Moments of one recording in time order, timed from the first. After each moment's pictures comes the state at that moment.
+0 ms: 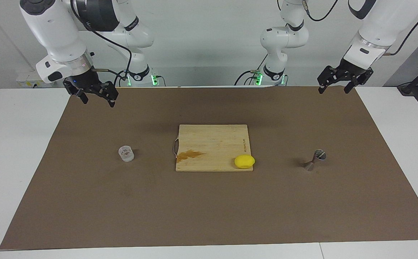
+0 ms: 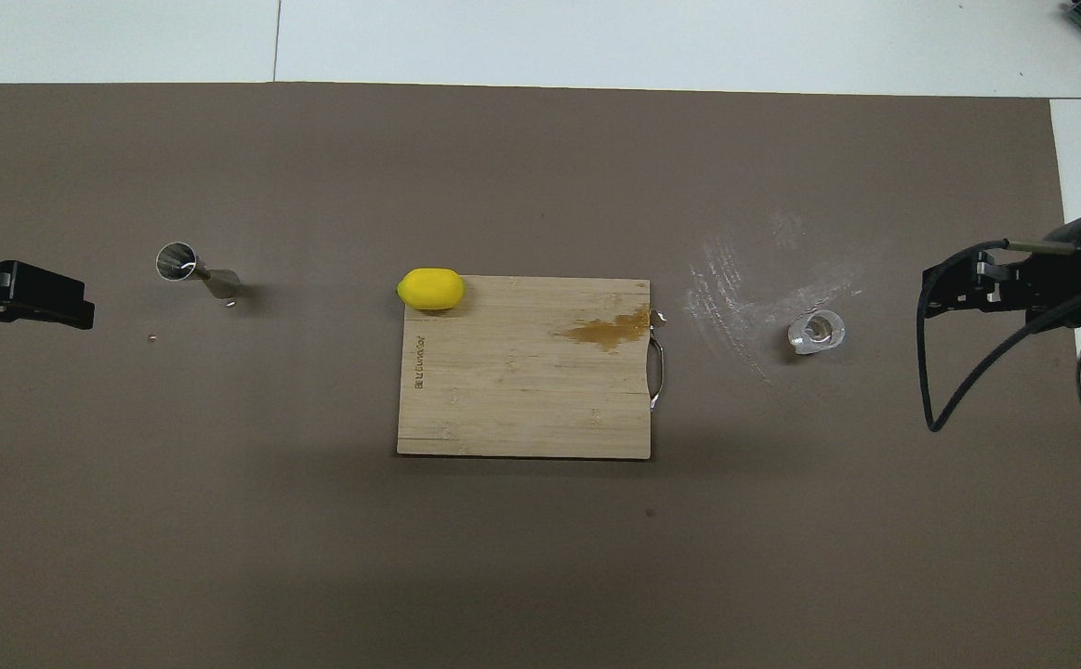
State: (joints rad) left arm 0.00 -0.03 -0.06 -1.56 -0.04 1.50 -0.02; right arm -0.01 0.01 0.05 -1.62 -0.02 1.57 0.22
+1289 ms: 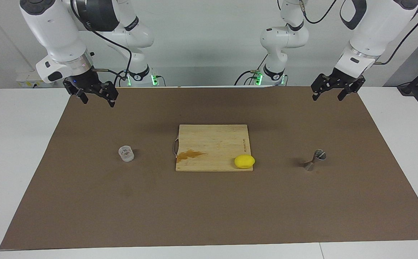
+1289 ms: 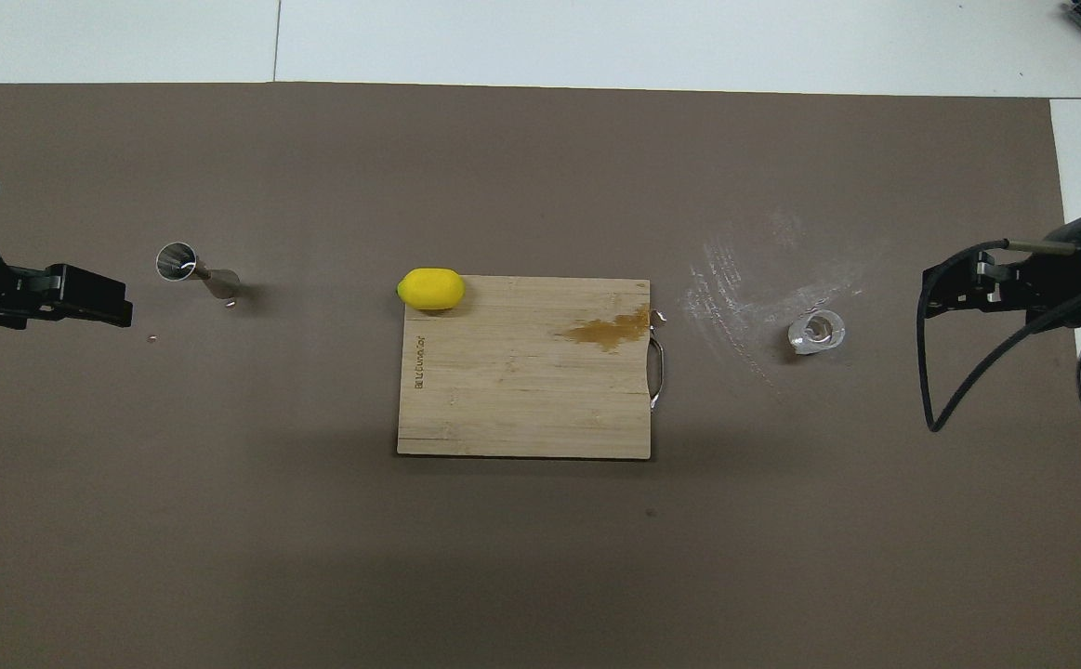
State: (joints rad) left arm -0.01 -0.03 -0.05 -1.65 -0.09 1.59 -0.04; right arm -0.01 0.01 0.05 -1.62 -0.02 1.57 0.22
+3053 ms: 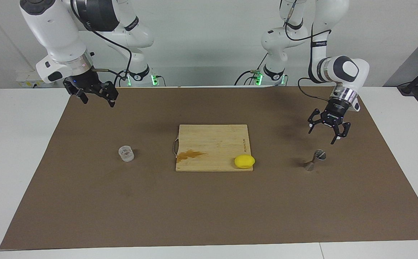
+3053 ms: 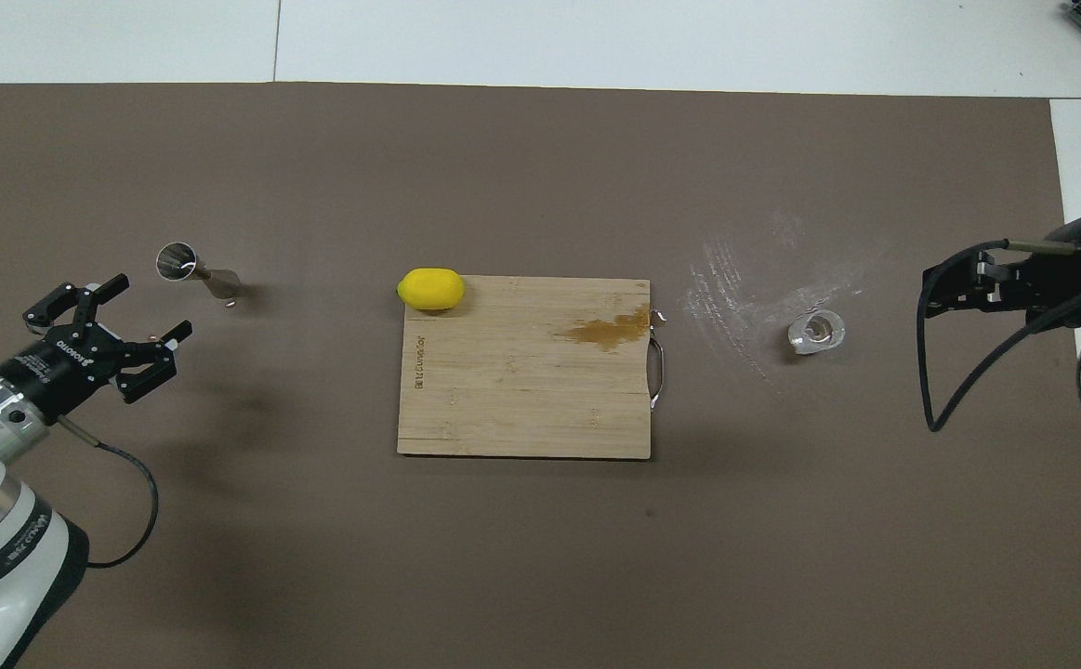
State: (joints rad) left arm 0.16 -0.08 -0.05 -2.42 -1.69 2.51 -0.96; right arm -0.01 0.01 0.05 -1.62 -0.02 1.57 0.22
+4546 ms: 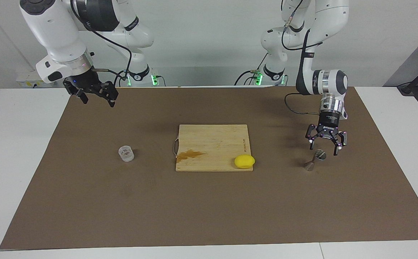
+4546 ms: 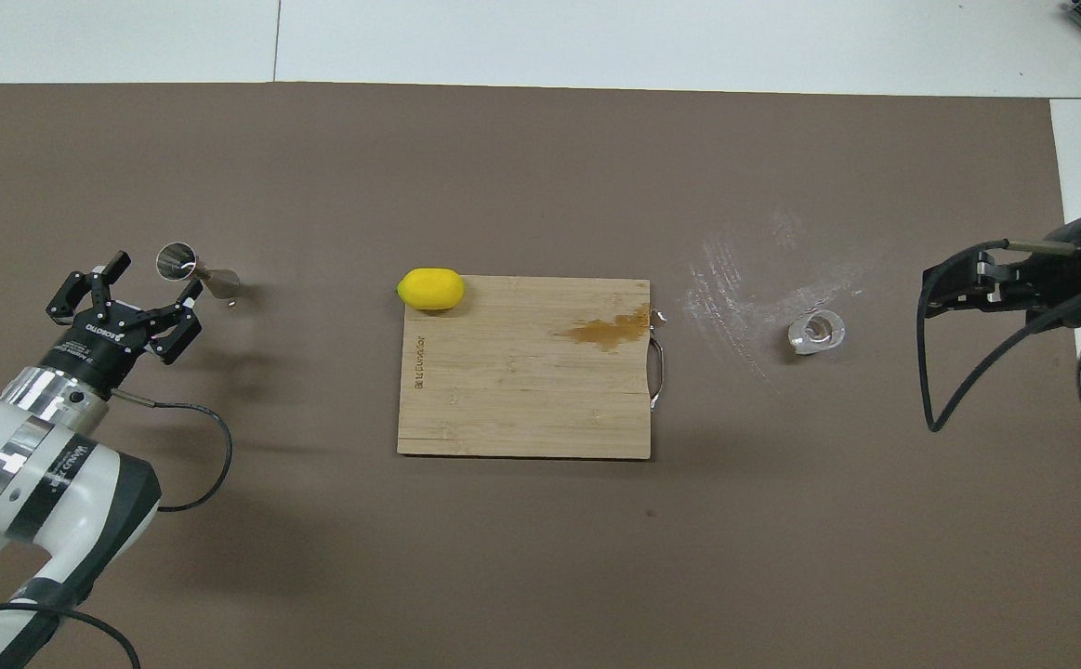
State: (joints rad) left arm 0.14 0.07 -0.06 -2.34 -2.29 2.55 -0.51; right arm -0.01 0.01 0.05 -1.62 -0.02 1.57 0.22
